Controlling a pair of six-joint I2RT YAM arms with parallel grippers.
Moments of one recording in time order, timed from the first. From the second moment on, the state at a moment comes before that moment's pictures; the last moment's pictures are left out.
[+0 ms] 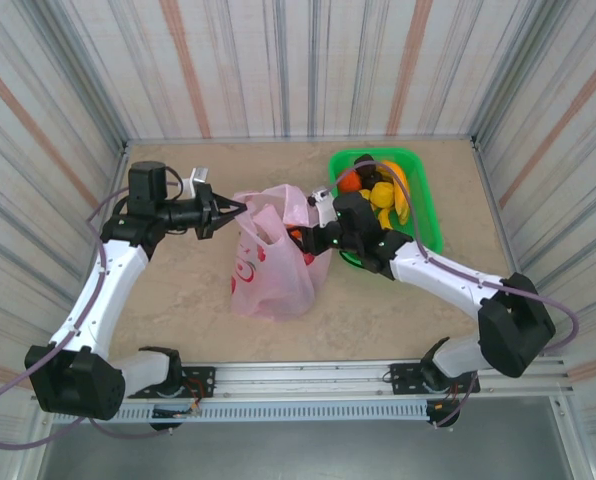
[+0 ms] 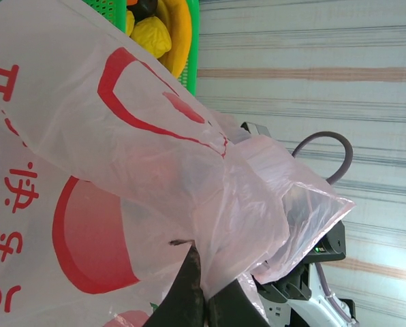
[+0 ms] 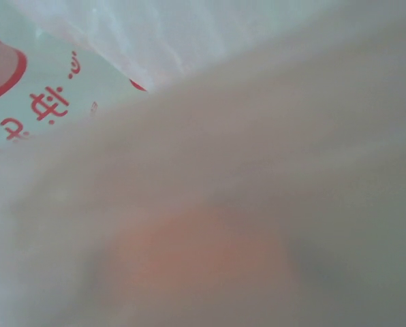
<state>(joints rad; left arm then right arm) -0.14 1.17 1.09 -0.50 0.97 -0.99 0.73 1.41 0.94 -0.03 -0.22 0.32</state>
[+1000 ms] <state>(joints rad) -0.14 1.17 1.09 -0.50 0.97 -0.98 0.74 1.52 1.02 -0.09 -0.26 0.31</state>
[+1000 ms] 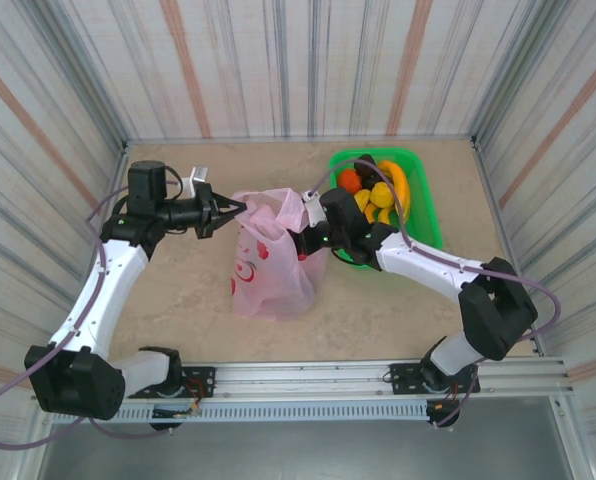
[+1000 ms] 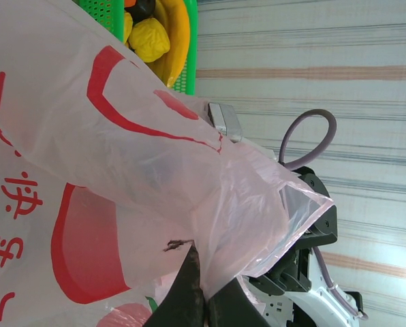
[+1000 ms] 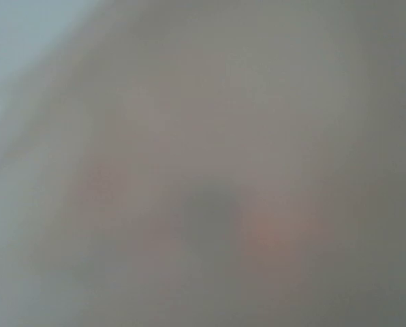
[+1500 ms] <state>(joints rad) -0.14 1.17 1.09 -0.50 0.97 -0.98 0.72 1.40 1.00 -0.13 -0.26 0.30</state>
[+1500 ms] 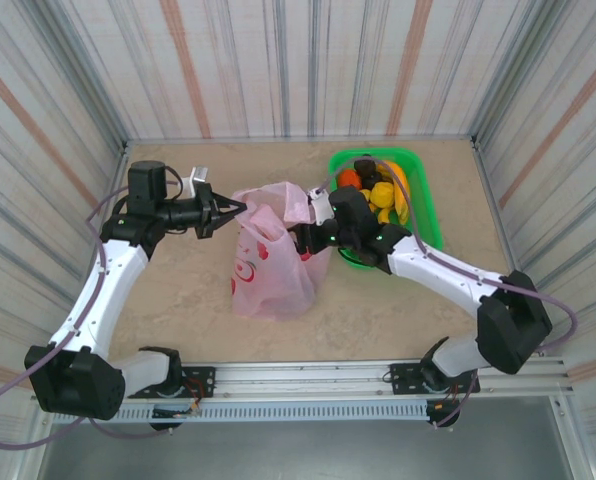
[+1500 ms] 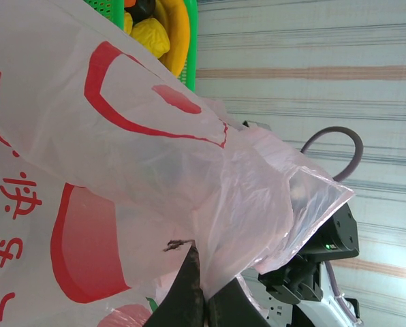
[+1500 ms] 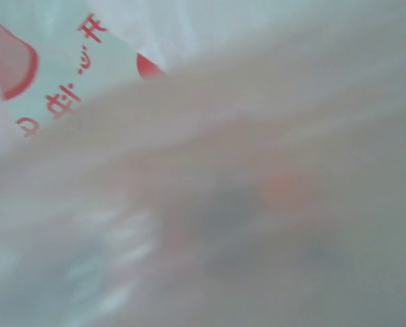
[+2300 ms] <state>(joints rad) -0.15 1.19 1.09 -0.48 0.97 -0.98 0.33 0.90 0.94 -0.65 -0.72 -0.12</state>
